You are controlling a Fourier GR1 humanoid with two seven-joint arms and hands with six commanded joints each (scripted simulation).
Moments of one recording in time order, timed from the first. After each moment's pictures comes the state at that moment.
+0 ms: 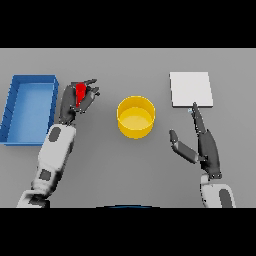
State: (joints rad) left arm -0.62 0.02 0.12 -0.74 -0.18 0.21 -0.38; right arm 0.11 -0.04 0.13 -1.70 0.25 -0.06 -0.13
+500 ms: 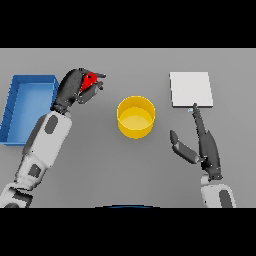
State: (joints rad) left arm -0.66 0.18 -0.15 -0.93 -0.44 0.13 -0.20; right arm 0.11 -0.05 0.14 -1.70 0.29 -0.07 -0.13
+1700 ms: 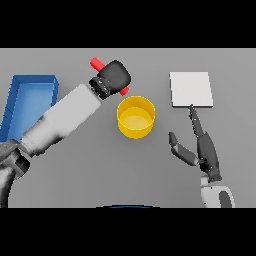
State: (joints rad) left arm -1.10 0.27 -0.82 -0.80 -1.10 -0.29 -0.04; right arm 0.13 -0.05 0.15 -1.71 0.28 -0.04 -0.14
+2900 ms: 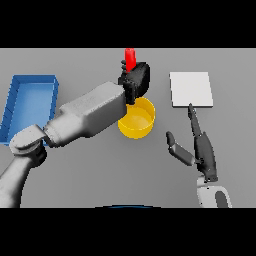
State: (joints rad) left arm -1.31 0.15 -1.14 -0.66 -1.44 -0.35 -0.15; right arm 0.13 -0.03 0.17 -1.71 0.31 -0.08 -0.17
